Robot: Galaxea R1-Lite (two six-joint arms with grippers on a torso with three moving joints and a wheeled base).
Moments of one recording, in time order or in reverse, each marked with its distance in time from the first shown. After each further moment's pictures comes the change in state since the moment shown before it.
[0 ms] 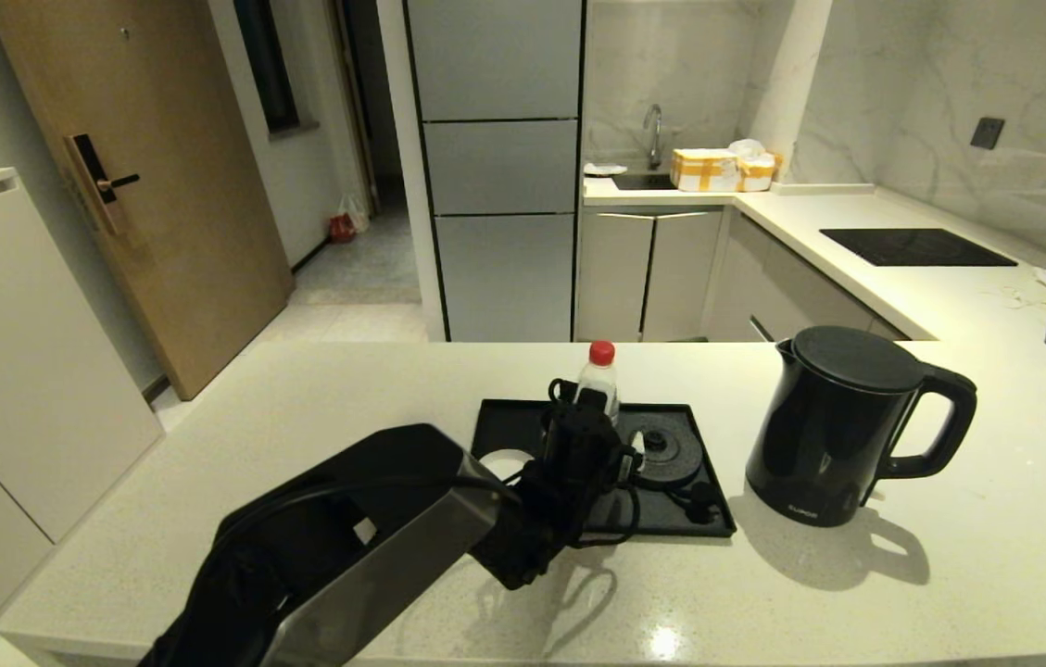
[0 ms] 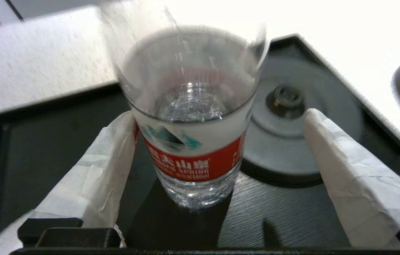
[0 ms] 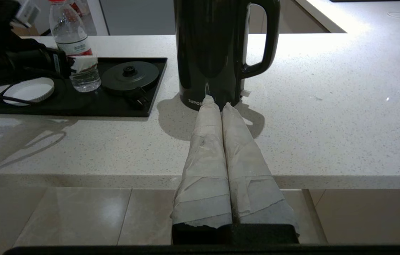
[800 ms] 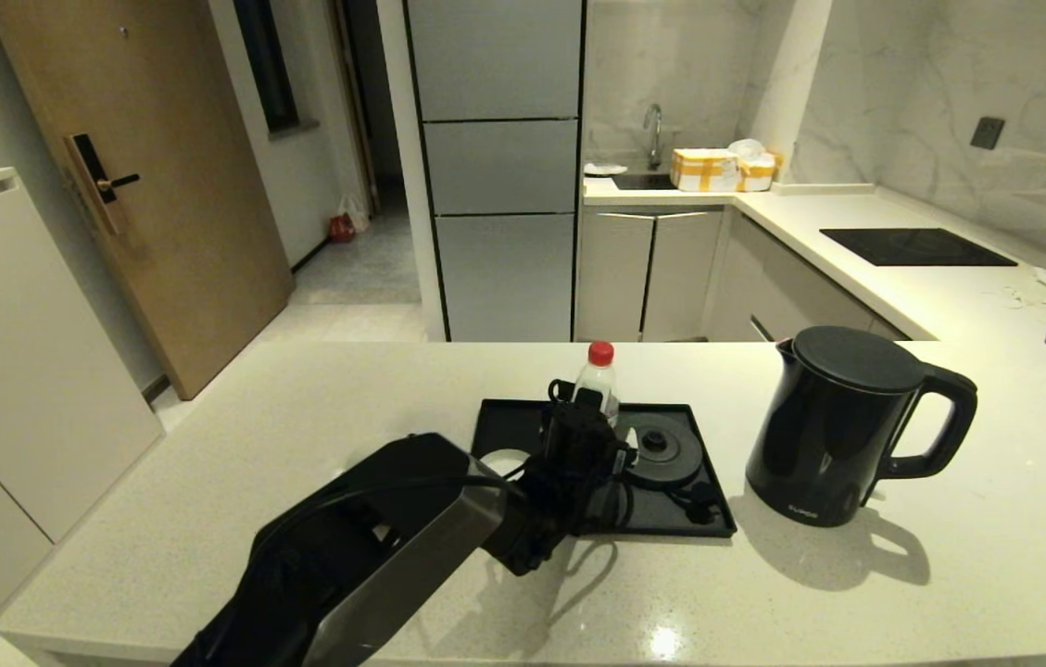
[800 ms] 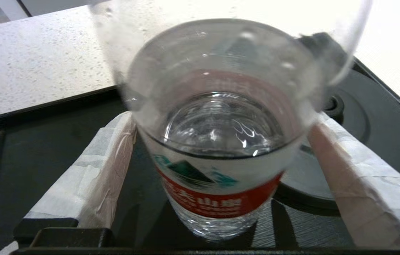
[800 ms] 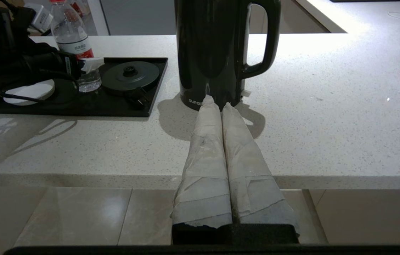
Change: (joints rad) left arm 0.027 0.101 -0.156 0.044 0.004 0.016; right arm 0.000 0.000 0.000 0.000 0.000 0.000
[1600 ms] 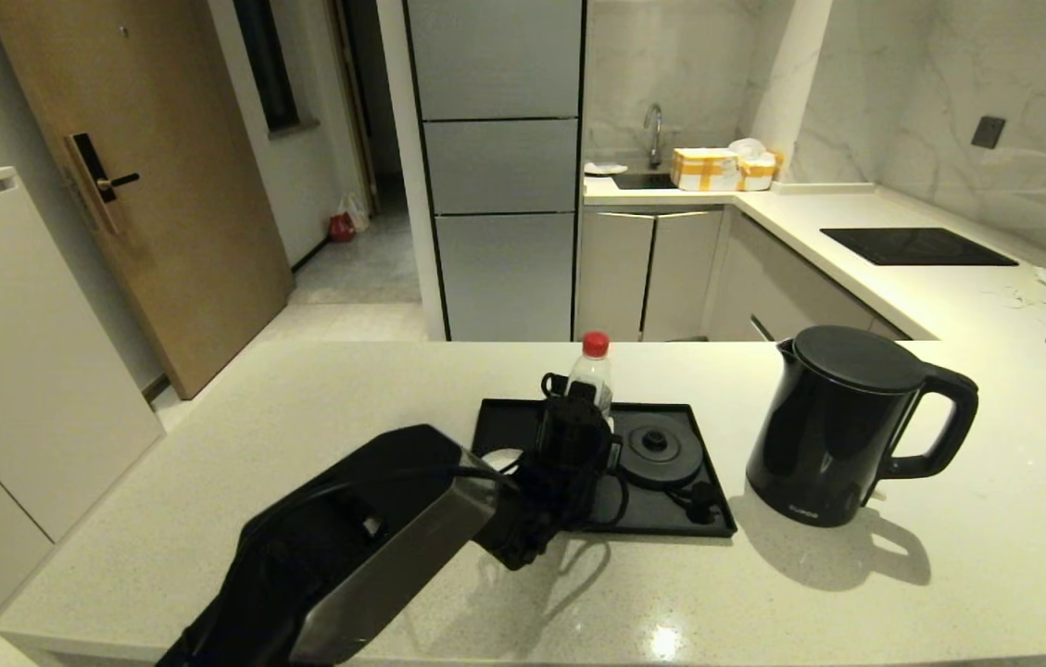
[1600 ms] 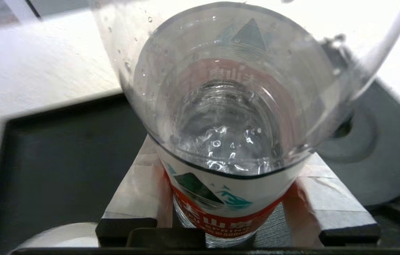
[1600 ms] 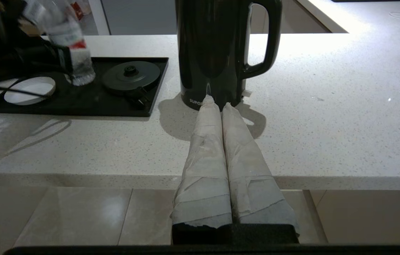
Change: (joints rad) left arm 0.007 -0.050 0.047 -0.005 0.009 -0.006; right arm 0.000 0.000 0.000 0.000 0.001 0.000
